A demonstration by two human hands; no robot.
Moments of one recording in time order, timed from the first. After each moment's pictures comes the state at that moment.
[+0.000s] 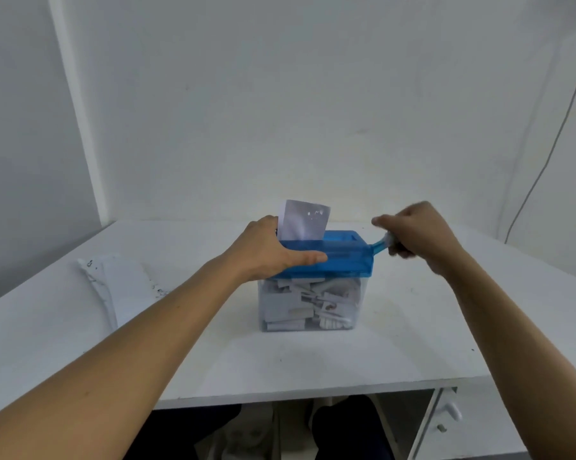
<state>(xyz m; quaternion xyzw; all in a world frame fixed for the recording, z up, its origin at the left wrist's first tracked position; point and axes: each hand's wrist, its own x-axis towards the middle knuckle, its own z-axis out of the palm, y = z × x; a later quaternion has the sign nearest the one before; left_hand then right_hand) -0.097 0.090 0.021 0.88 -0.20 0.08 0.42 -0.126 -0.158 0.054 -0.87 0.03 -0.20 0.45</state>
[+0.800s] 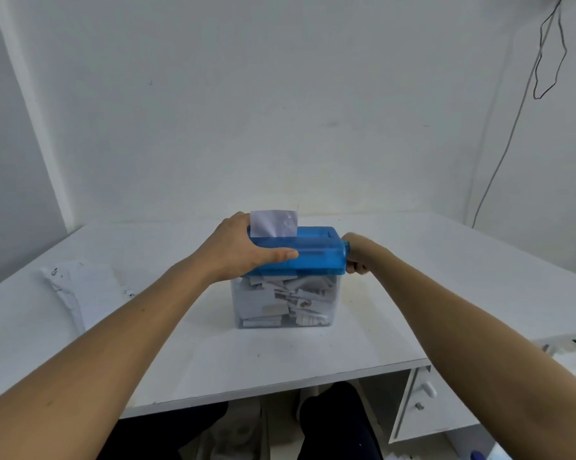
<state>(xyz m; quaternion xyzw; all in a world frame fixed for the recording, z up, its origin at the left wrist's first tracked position) -0.090 0.092 0.012 0.87 -0.21 0.08 0.43 -0.054 -0.152 0.001 -0.93 0.14 0.03 0.33</state>
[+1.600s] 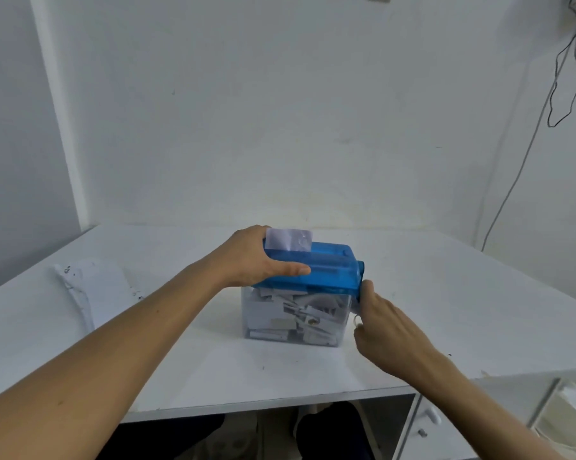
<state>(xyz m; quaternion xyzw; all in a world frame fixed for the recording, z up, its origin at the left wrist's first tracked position) -0.086 0.089 0.016 0.90 -0.20 0.04 0.38 -0.184 -0.144 -0.047 -0.98 -0.05 -0.12 0.15</state>
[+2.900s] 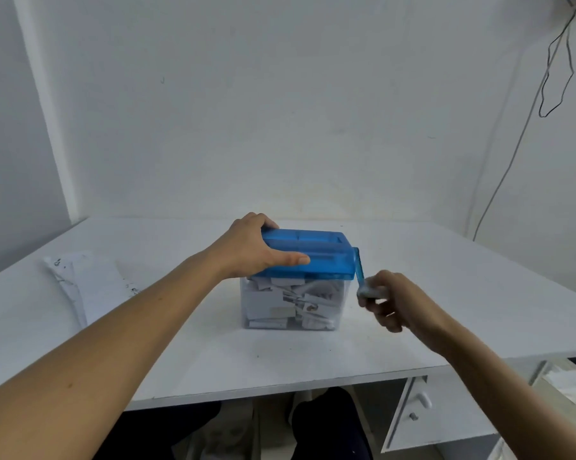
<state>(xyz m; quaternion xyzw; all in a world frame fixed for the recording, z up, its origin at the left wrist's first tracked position) -0.091 0.084 0.018 0.89 -0.20 0.07 0.39 -0.184 -0.176 -0.021 -0.86 -0.03 0.01 0.51</state>
